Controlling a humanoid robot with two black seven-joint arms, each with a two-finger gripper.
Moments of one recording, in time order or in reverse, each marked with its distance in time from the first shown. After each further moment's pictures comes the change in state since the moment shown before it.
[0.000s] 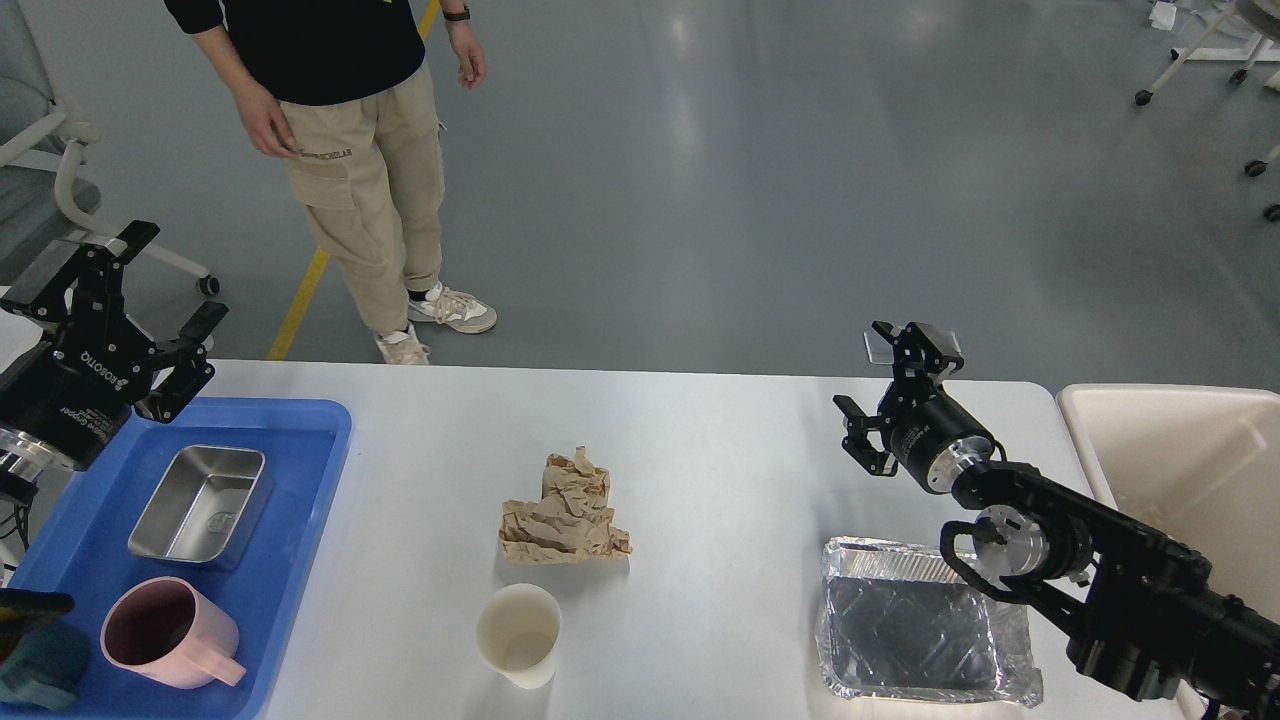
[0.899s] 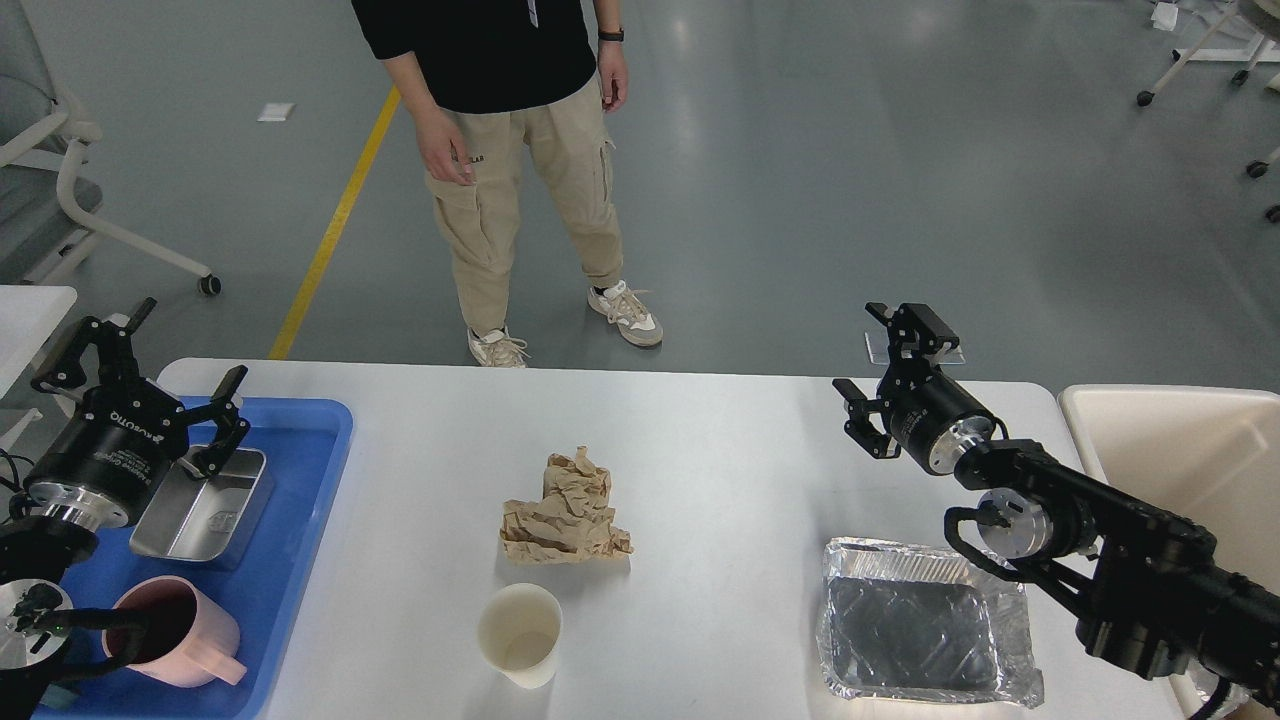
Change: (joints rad) left arm 0.080 -0.219 -0.104 0.043 -0.235 0.086 0.155; right arm 0.057 -0.027 -0.046 0.005 -0.035 -0.006 -0.002
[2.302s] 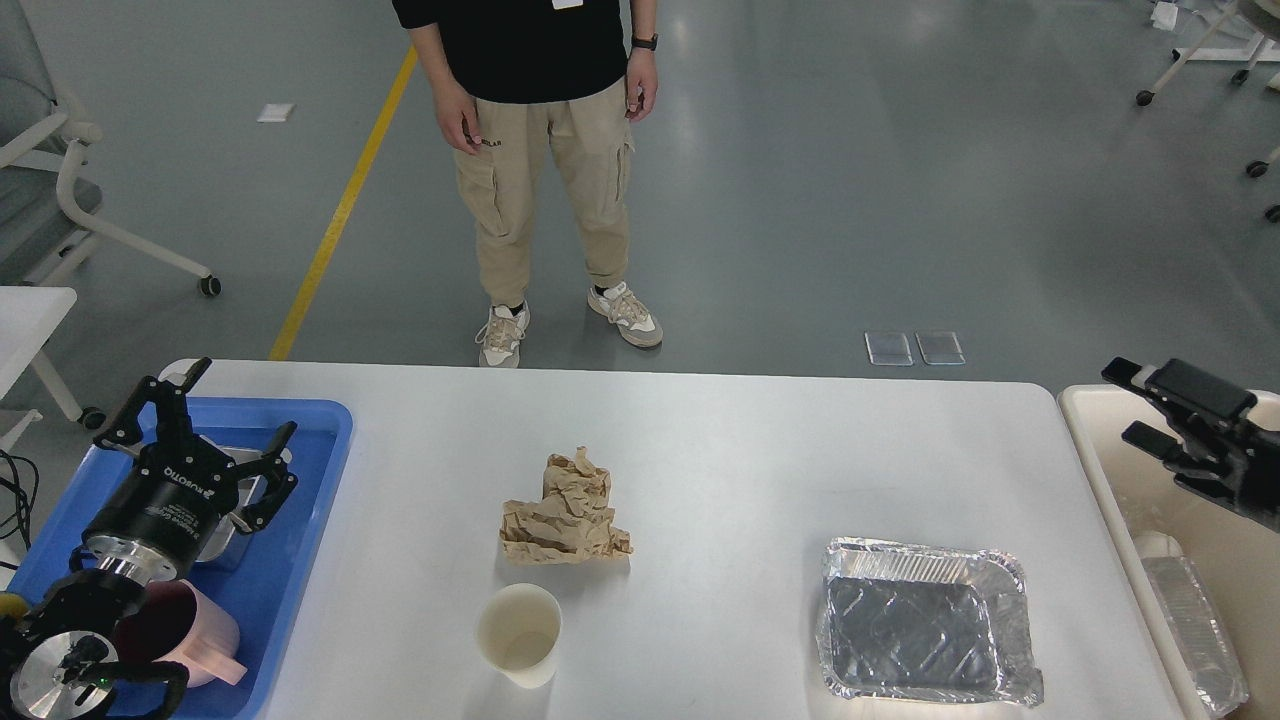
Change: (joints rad) left arm 0.063 -0.060 0.062 0.002 0.015 -0.040 0.000; right arm -0.039 -0.895 -0.298 0.404 -0.663 0.106 0.301
